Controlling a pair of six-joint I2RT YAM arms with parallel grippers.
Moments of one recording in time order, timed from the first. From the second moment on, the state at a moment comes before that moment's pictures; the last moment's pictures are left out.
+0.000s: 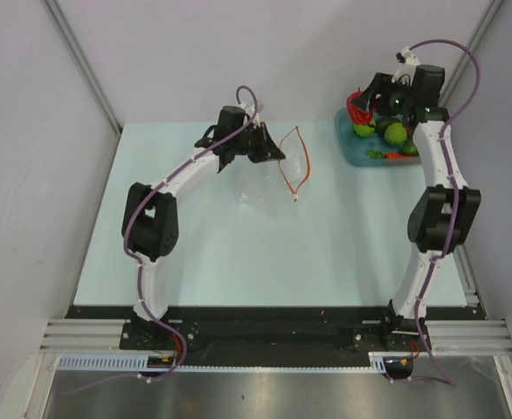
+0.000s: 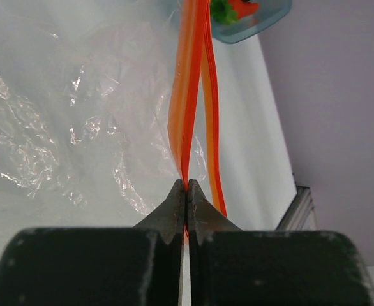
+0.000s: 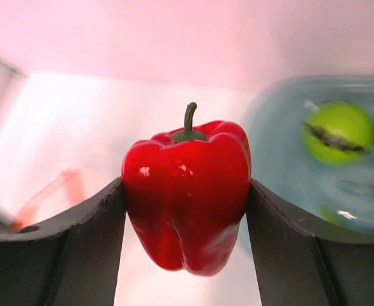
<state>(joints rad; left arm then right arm) -0.44 2.05 1.75 -0.23 0.52 -0.61 -0.08 2.09 2.07 -0.39 -0.52 0.17</state>
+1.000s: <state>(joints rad) -0.35 2.04 1.38 0.52 0.87 -1.33 0.29 1.77 1.59 -0.33 -0.58 0.18</state>
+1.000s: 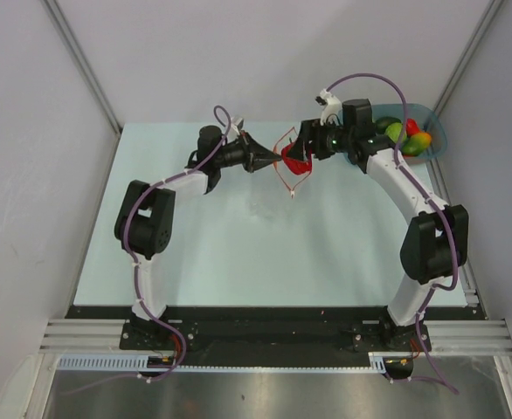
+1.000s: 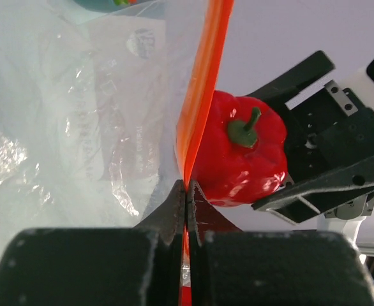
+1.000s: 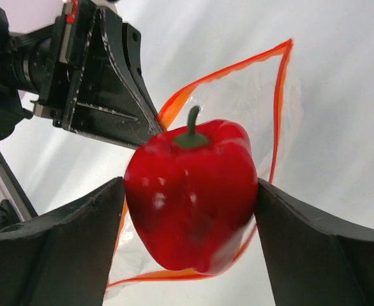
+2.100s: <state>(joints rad) -0.34 2.02 1.34 0.68 0.88 -1.43 0.13 1.80 1.42 -0.36 -0.78 0.46</state>
